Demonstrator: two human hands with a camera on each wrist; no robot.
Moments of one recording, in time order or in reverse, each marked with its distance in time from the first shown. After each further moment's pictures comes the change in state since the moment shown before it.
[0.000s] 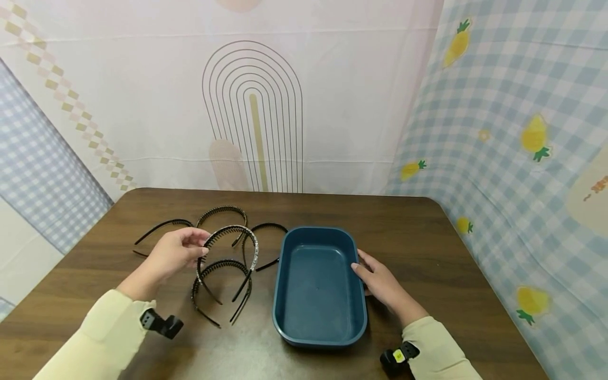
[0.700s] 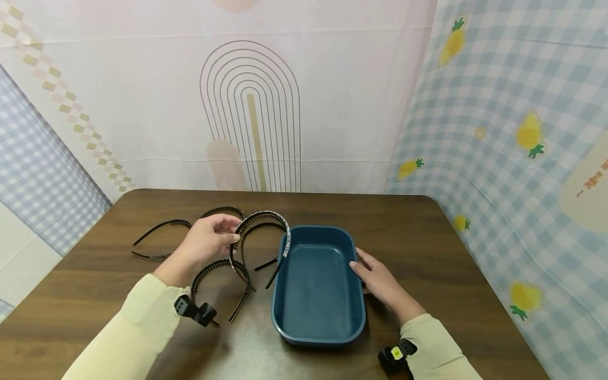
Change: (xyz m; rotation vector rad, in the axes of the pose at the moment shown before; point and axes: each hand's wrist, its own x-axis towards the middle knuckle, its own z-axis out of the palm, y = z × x) left_hand 0.019 0.047 0.042 -0.235 -0.021 -0.018; right_hand 0.000 0.002 0.000 -0.014 0.001 0.005
